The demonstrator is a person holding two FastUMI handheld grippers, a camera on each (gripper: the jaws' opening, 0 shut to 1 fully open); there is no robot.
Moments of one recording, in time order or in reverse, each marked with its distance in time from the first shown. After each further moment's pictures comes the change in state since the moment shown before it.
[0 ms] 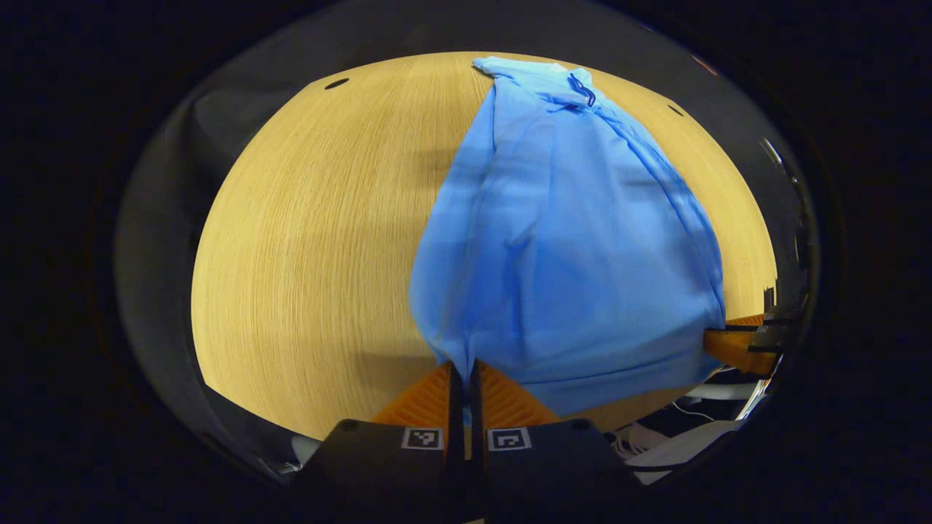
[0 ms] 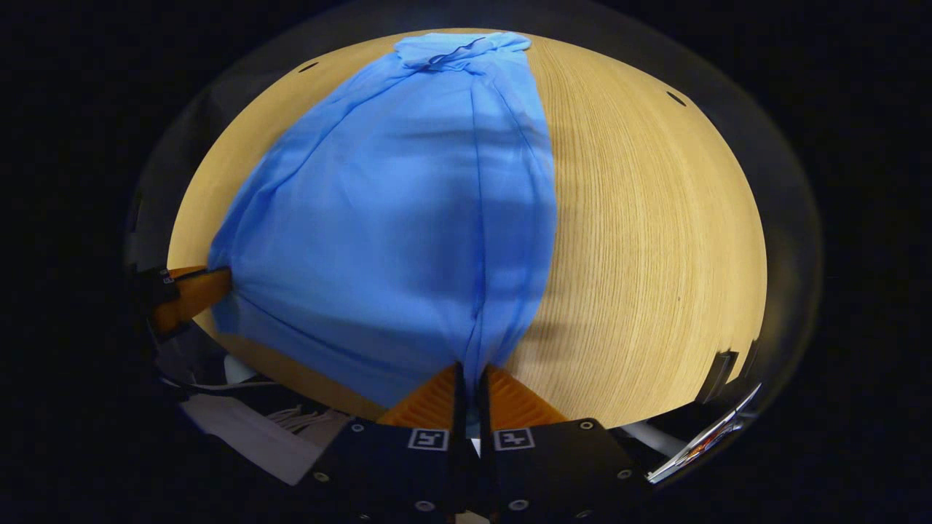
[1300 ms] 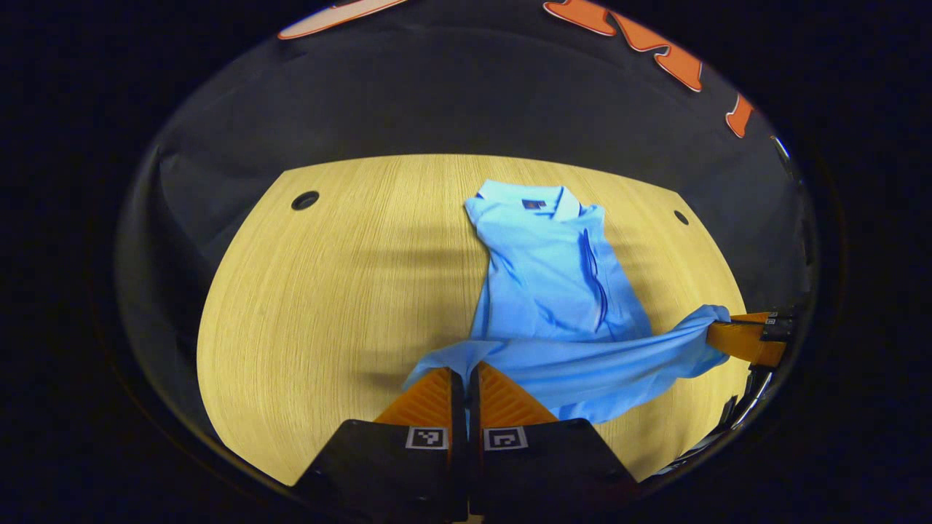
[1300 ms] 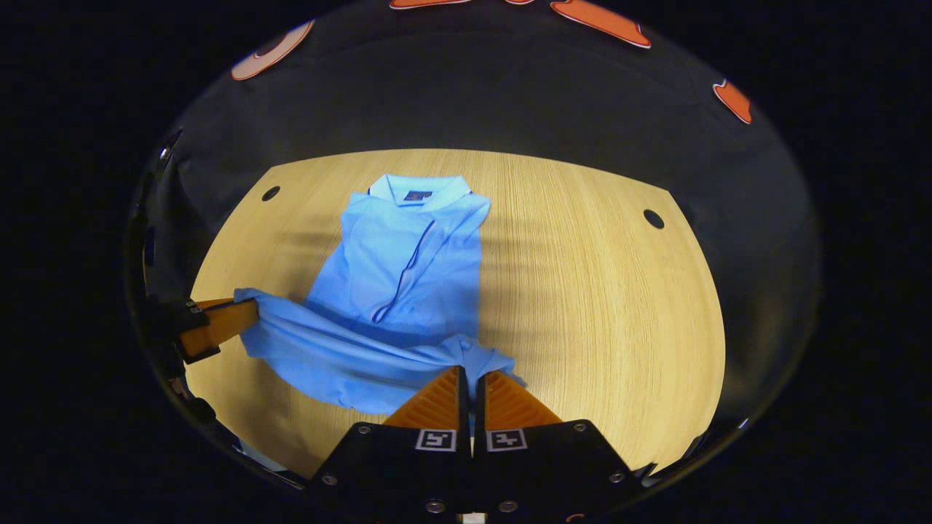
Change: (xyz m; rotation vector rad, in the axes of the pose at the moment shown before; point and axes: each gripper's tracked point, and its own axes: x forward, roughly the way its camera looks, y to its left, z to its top) left arm -0.009 0.006 0.298 -0.045 -0.356 -0.055; right arm -0.070 -0.071 0.282 0.077 -0.413 -0.048
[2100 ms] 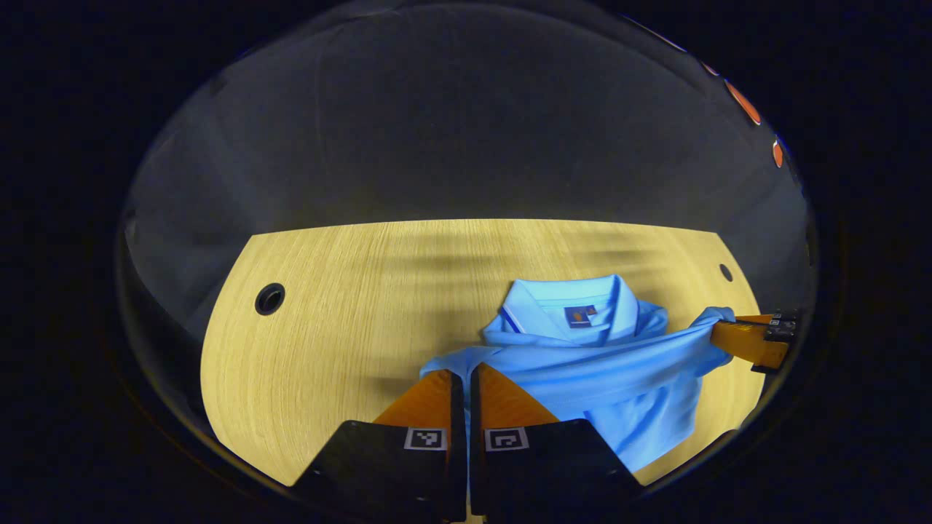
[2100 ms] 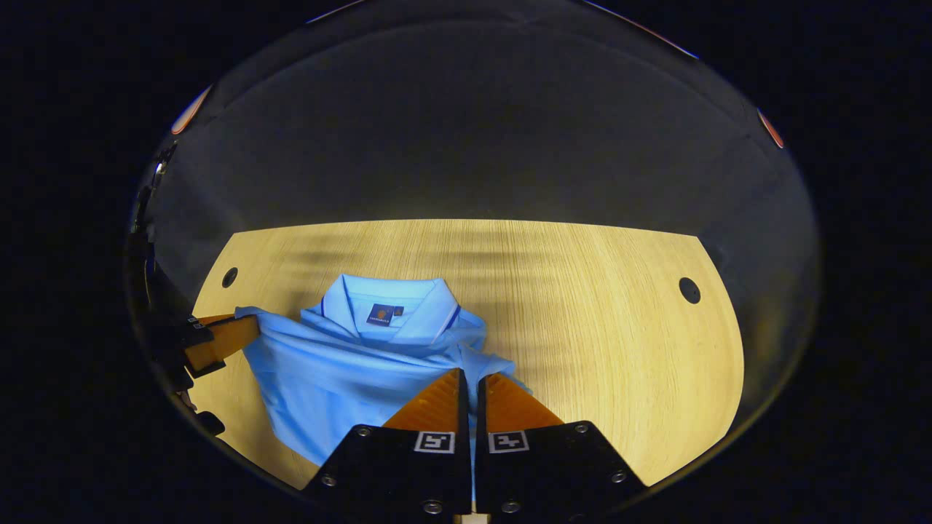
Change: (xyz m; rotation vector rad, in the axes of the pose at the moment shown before) left arm 0.119 0.018 0.144 0.044 -0.071 0.049; right arm 0.102 -0.015 0.142 0.080 -0.116 -0.011
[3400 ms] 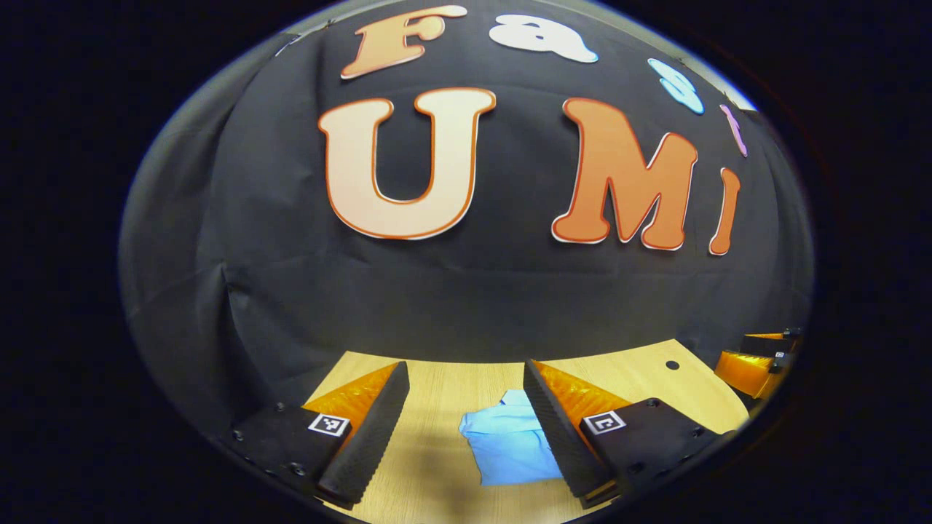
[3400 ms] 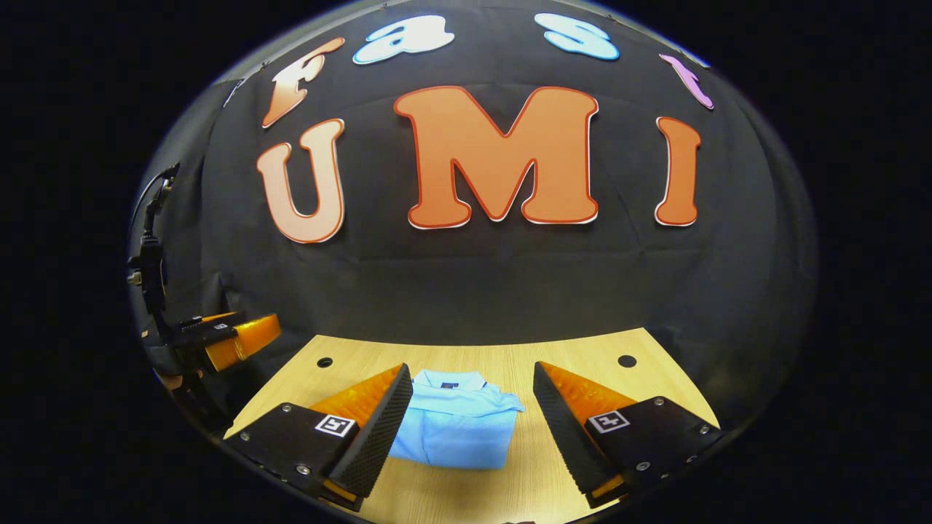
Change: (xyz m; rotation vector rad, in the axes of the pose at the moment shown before) left arm -0.356 0.024 0.044 -0.064 -0.670 0.105; right arm -0.311 0.003 0.009 0.040 -0.616 0.091
